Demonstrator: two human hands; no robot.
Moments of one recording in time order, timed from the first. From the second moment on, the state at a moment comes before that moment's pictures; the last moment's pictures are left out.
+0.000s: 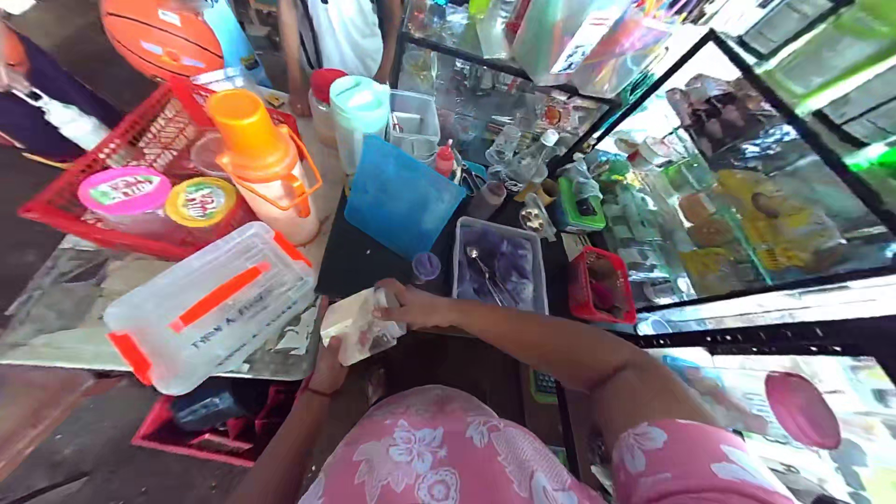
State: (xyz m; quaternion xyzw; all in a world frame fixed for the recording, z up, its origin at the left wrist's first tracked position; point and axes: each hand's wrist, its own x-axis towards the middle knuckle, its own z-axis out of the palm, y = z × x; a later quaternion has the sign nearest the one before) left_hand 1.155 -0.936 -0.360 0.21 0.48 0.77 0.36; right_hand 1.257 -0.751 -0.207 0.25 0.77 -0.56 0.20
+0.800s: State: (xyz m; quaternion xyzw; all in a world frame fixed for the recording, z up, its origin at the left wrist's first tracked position) left_hand 1.143 -0.935 -0.369 -0.07 0.30 0.85 0.43; right_hand 1.116 -0.677 -0.329 0.19 0.95 -0.18 0.19
